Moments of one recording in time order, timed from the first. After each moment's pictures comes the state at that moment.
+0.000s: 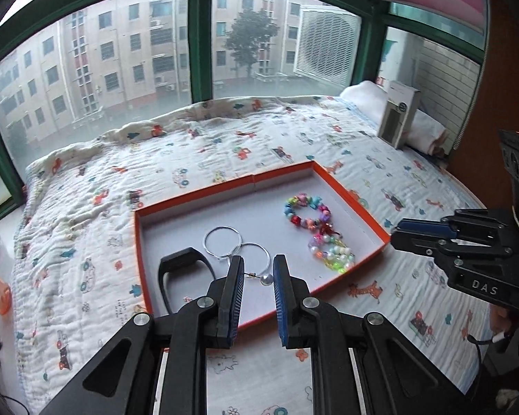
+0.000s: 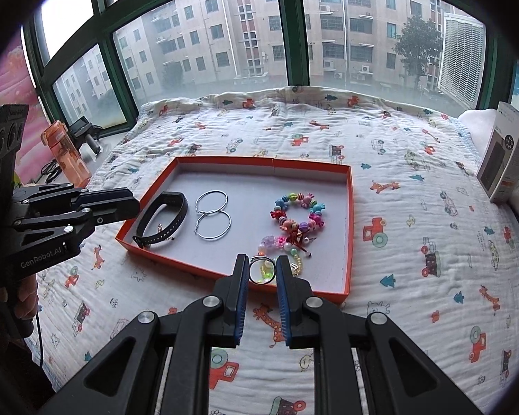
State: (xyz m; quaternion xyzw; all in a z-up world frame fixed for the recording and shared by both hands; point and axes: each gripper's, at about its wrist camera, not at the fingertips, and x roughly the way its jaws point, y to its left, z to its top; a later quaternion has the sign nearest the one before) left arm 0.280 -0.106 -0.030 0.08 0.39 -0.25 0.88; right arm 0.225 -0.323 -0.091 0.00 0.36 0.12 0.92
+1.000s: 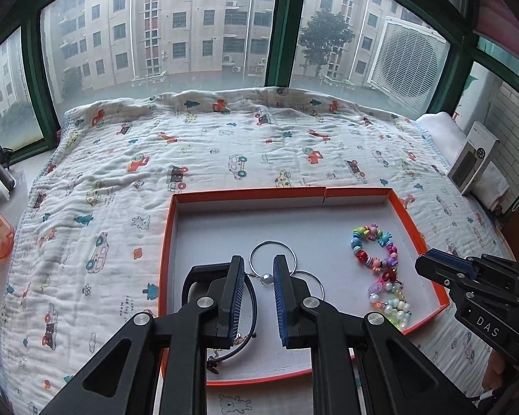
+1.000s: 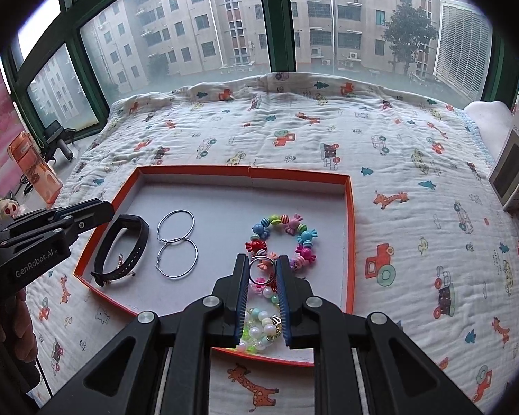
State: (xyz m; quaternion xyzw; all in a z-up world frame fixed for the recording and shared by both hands) left arm 0.352 -0.097 -0.071 0.00 0.43 -0.13 0.89; right arm 0.291 -0.321 -0.113 0.00 0.40 0.09 0.91
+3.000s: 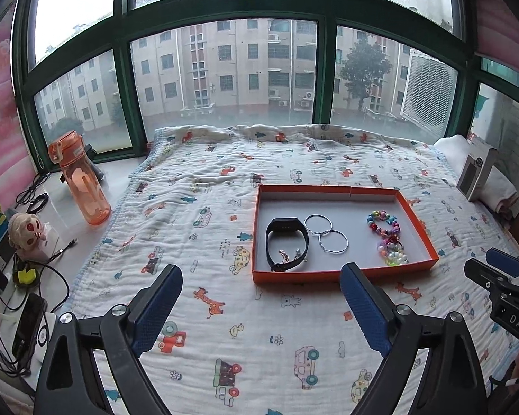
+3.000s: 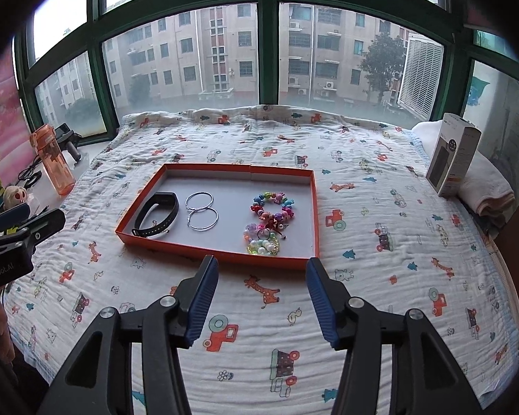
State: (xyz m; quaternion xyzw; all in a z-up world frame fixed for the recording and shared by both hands) left arm 0.159 -0.030 0.005 0.02 0.35 -0.03 0.94; right arm 0.158 -0.309 -0.075 -0.02 0.33 0.03 0.94
